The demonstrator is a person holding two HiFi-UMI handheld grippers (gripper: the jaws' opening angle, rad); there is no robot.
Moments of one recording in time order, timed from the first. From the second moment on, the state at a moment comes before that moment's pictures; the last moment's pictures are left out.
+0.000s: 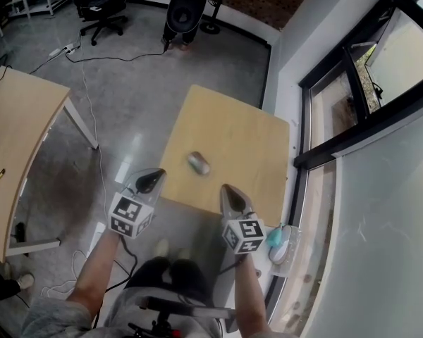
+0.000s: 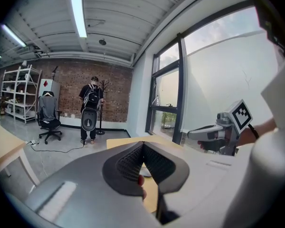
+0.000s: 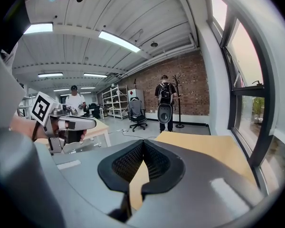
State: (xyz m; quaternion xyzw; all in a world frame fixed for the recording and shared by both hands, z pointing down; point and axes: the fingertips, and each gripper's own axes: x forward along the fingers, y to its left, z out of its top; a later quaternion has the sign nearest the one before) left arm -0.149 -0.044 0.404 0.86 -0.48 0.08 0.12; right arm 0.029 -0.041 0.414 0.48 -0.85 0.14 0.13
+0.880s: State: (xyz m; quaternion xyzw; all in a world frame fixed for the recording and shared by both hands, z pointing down) left arm -0.142 -0.115 0.496 0.84 -0.50 0.11 0.17; right arm 0.015 -0.126 0.518 0.44 -0.87 0.16 0.18
